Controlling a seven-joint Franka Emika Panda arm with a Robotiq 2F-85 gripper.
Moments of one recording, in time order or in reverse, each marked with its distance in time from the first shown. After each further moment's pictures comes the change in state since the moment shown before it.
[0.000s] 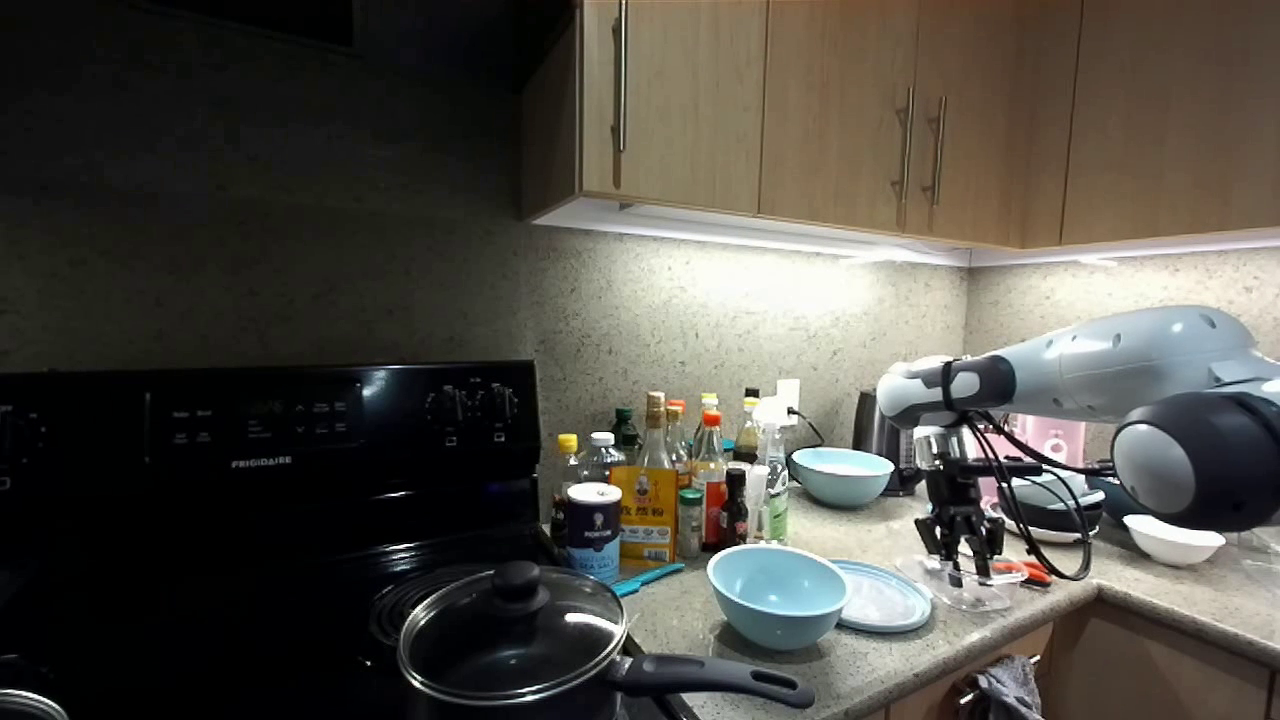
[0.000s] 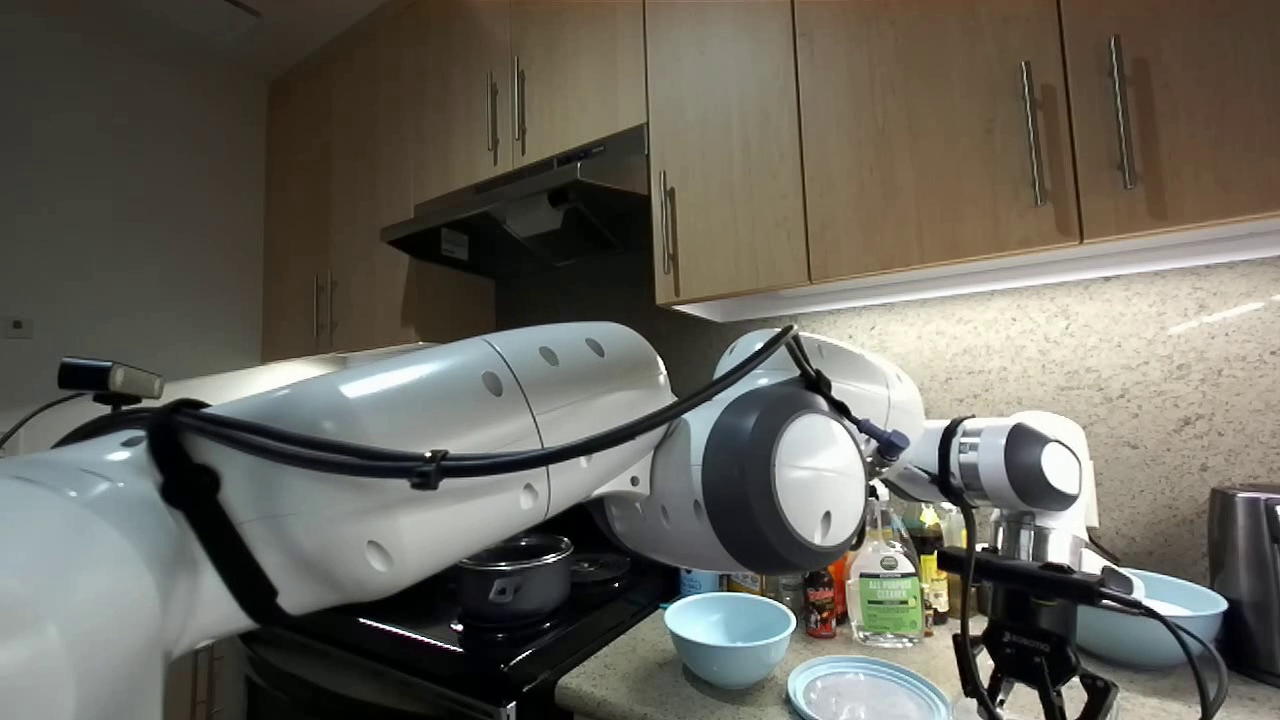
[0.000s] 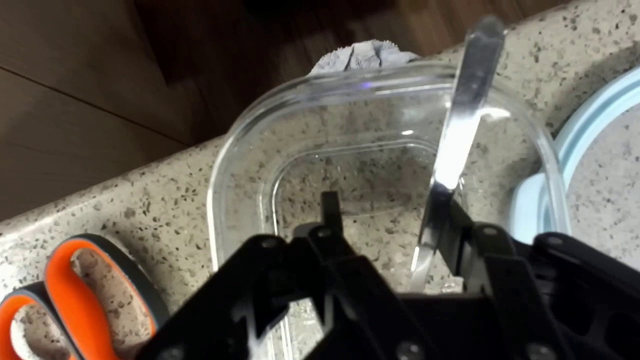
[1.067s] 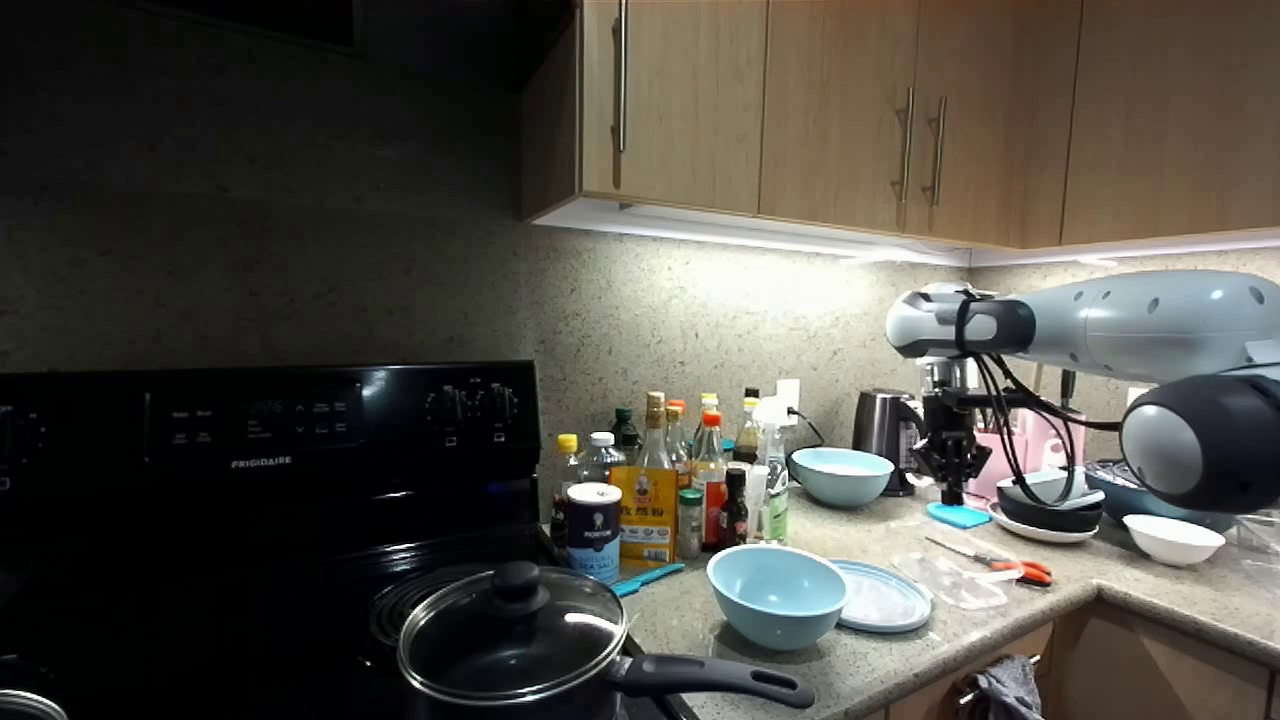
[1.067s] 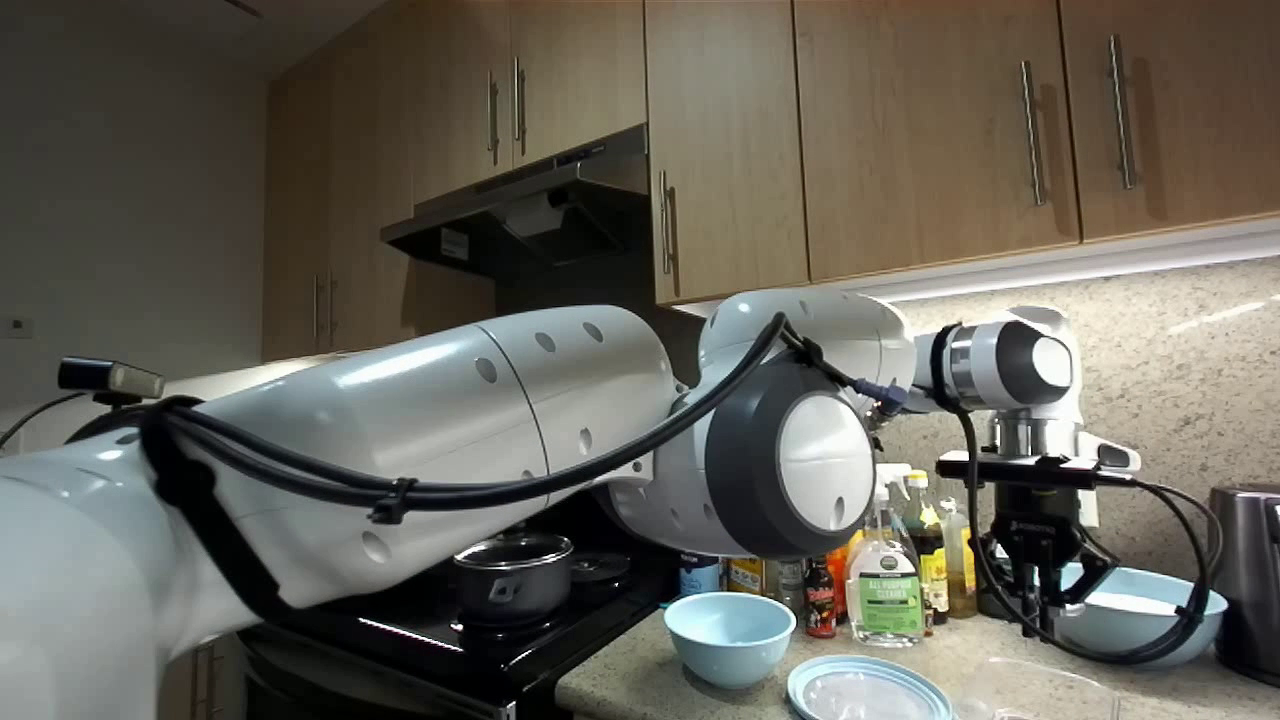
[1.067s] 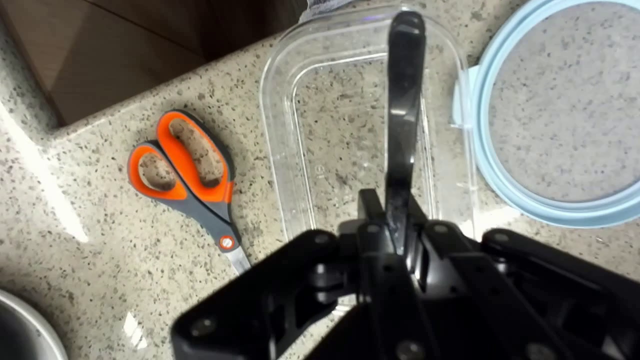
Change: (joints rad) arm -0.027 -0.038 0.024 0.205 -0.007 -0.006 0.027
